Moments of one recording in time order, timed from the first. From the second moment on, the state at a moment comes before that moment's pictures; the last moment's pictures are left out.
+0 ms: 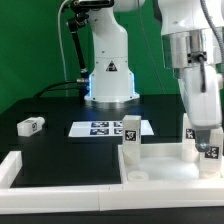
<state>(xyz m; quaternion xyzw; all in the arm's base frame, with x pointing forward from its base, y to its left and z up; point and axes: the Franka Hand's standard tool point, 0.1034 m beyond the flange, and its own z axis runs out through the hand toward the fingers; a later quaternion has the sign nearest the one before) 0.626 0.107 0.081 -0.70 0.72 -0.01 0.05</state>
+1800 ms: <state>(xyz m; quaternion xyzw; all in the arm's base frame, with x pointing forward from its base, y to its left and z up) 0.629 0.117 0.077 -0.82 0.57 -0.04 0.04</state>
